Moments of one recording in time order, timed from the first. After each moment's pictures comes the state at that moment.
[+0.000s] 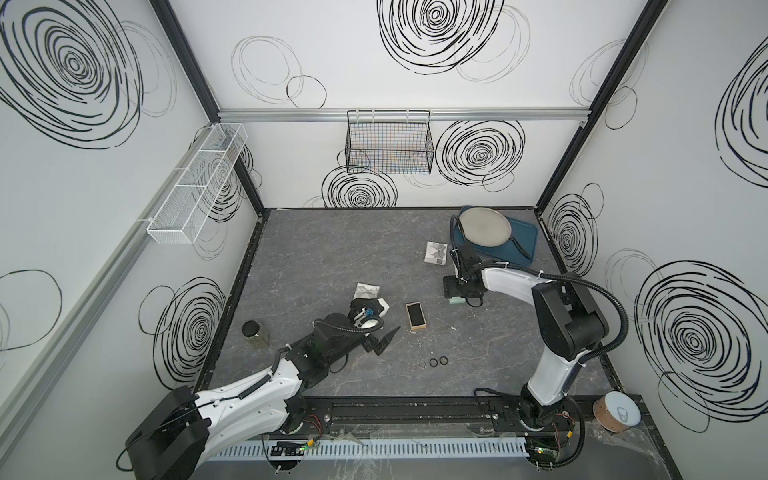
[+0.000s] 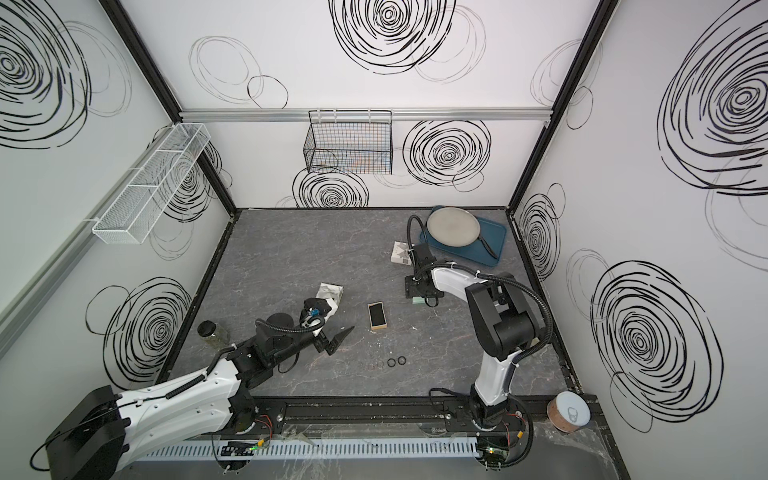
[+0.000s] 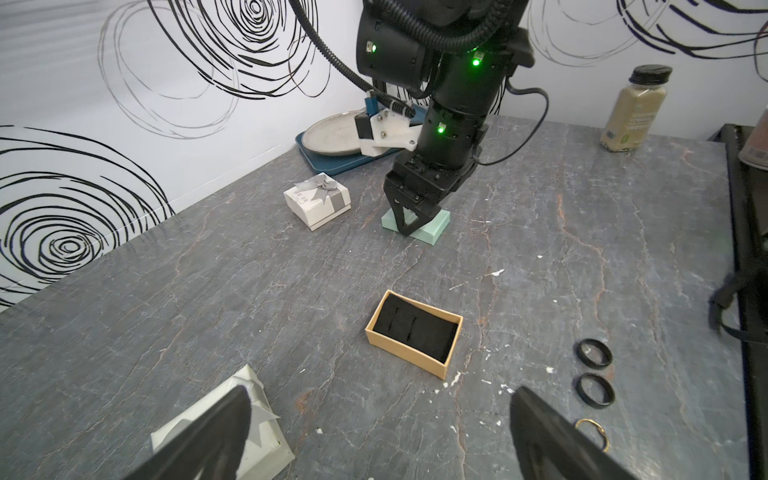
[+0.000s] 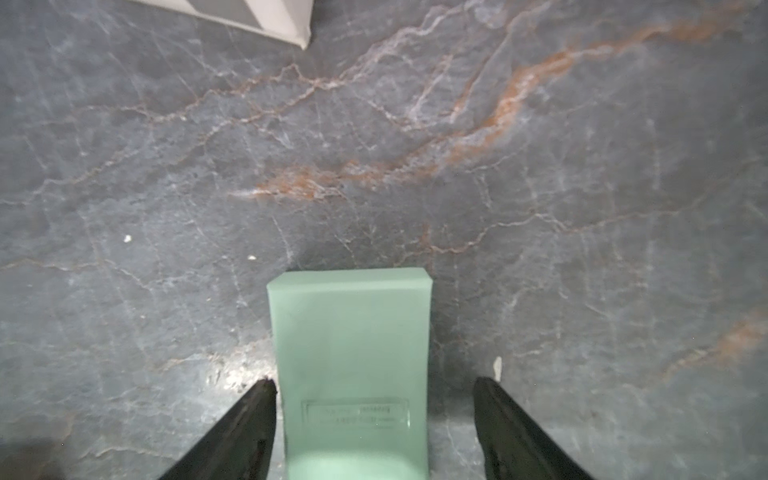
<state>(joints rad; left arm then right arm) -0.78 0.93 0.25 0.40 0.05 0.15 0.43 1.81 1.07 -0.47 0.10 0.32</state>
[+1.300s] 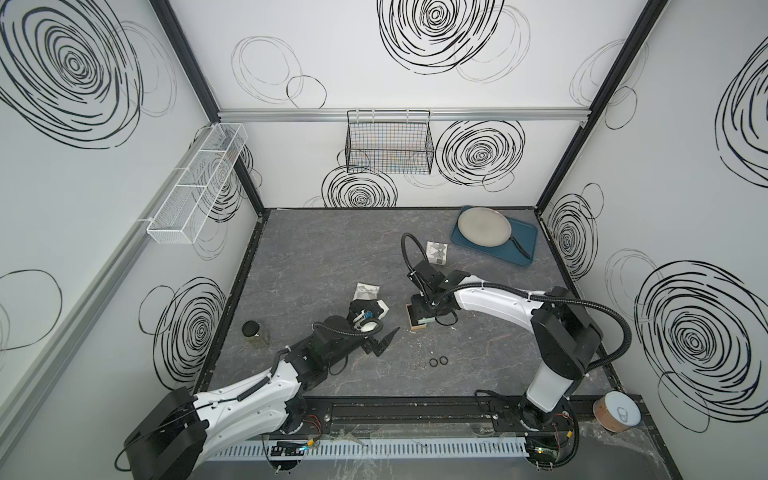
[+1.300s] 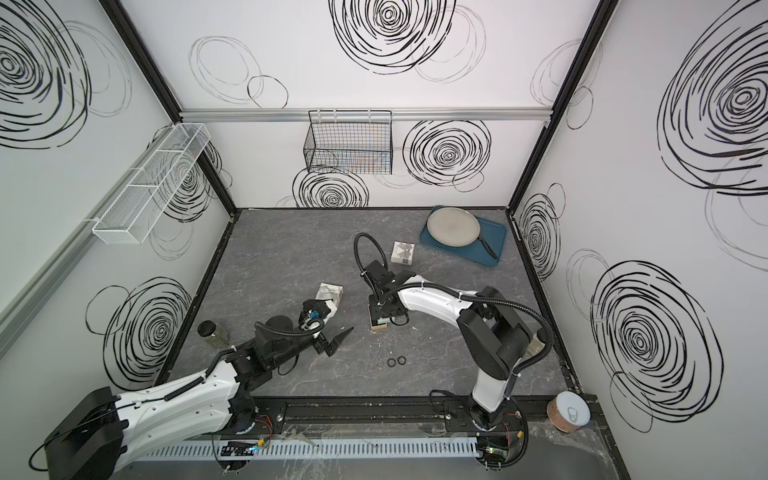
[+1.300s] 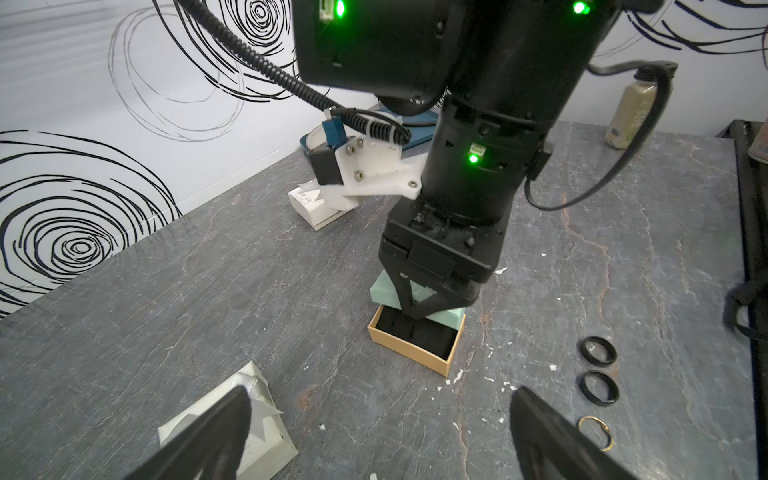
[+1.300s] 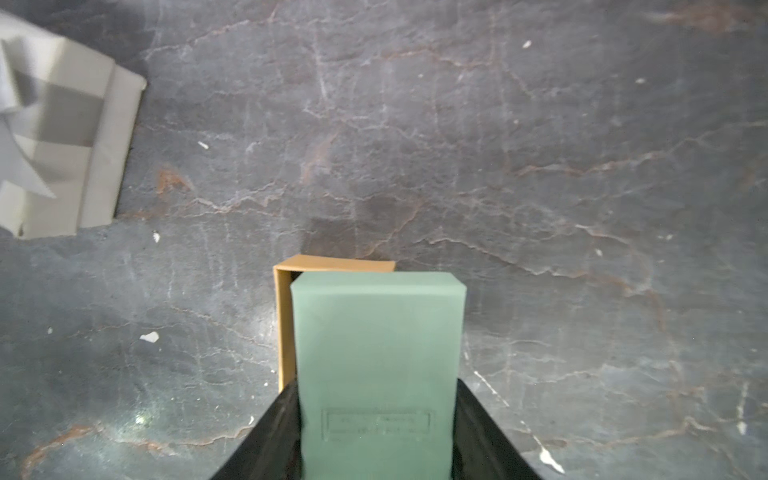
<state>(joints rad) -0.78 0.91 0.23 0.41 0.02 0.16 0.84 1.75 1.15 -0.65 0.07 0.55</state>
